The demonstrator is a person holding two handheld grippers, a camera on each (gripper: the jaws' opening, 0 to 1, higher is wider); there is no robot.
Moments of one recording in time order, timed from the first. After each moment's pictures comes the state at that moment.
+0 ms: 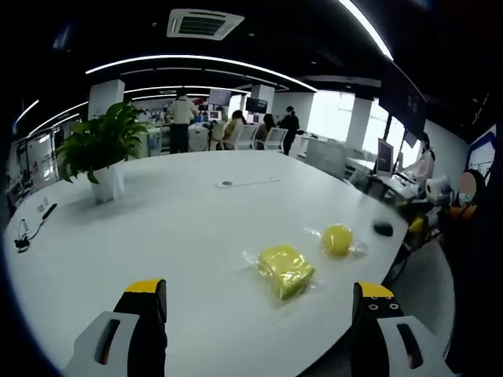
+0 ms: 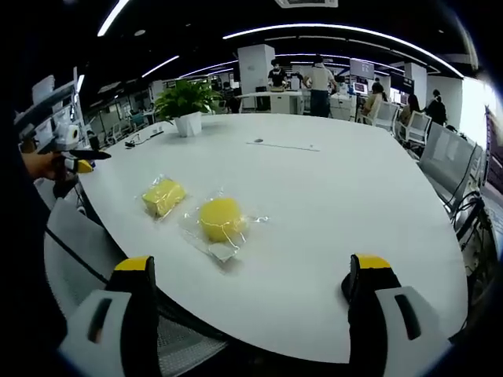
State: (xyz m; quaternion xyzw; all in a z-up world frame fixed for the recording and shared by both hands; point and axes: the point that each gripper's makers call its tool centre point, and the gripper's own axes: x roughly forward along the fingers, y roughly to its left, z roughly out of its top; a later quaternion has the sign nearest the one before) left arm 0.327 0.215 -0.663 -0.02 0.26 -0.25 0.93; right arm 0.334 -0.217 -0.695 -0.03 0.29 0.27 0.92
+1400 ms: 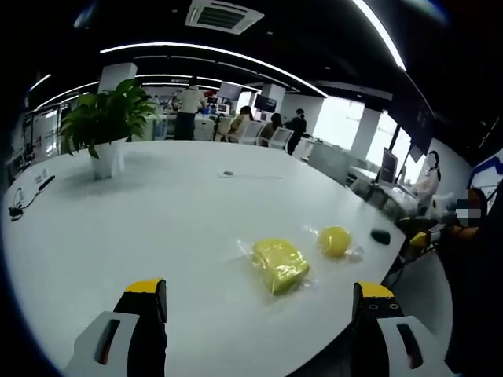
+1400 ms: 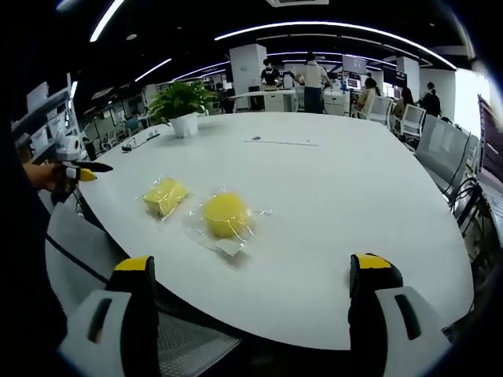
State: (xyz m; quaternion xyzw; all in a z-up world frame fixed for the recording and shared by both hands) left arm 0.323 0.206 -0.682 -0.07 0.28 -0.24 0.93; right arm 0.322 -0.209 -0.696 -0.02 0.29 0.26 0.92
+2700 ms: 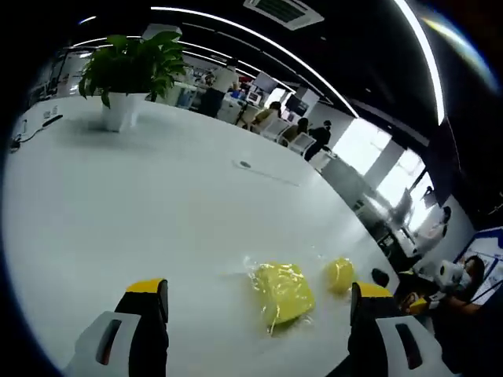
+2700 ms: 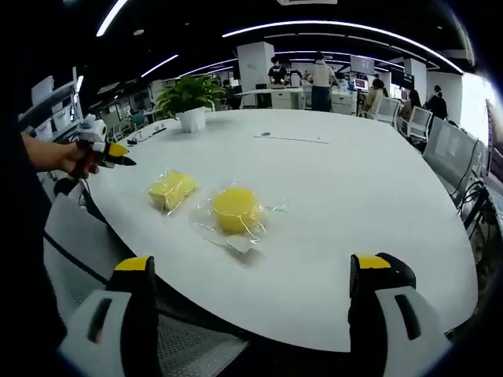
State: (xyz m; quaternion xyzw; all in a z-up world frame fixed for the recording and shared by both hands) left arm 0.394 0.198 -0.710 -0.21 0.32 -0.20 0.90; right arm 0.318 -0.191 -0.712 -0.03 0.30 0.27 0.91
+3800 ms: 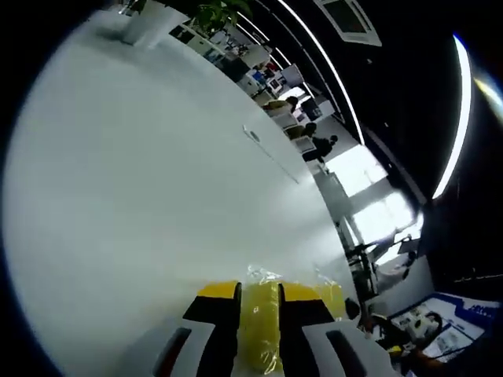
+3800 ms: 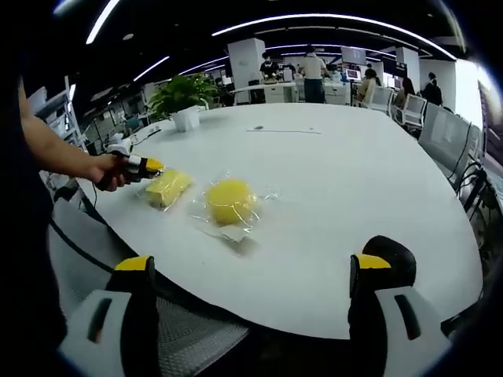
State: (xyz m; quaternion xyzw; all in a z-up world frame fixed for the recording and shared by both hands) left arm 0.438 0.145 -0.774 -0.38 0.36 -0.22 0.82; right arm 0.310 -0.205 -0.720 -0.01 0.31 0.26 0.91
